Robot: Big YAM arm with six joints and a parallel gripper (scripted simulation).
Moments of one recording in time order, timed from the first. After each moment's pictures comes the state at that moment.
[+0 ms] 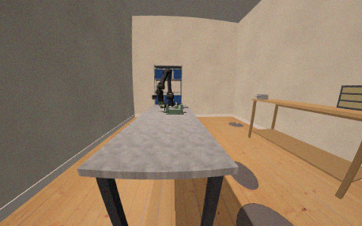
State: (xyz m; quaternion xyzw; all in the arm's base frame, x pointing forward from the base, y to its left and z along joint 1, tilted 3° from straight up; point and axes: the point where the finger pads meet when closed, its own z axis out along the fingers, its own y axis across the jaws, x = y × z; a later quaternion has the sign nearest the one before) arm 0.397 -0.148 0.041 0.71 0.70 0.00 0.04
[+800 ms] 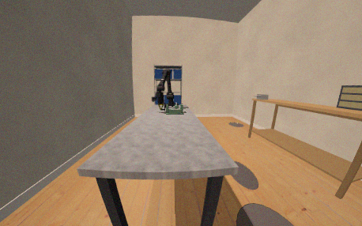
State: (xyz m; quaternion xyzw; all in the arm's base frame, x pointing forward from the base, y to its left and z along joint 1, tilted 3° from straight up) arm 0.425 -0.150 0.019 0.71 0.70 -0.01 0.03
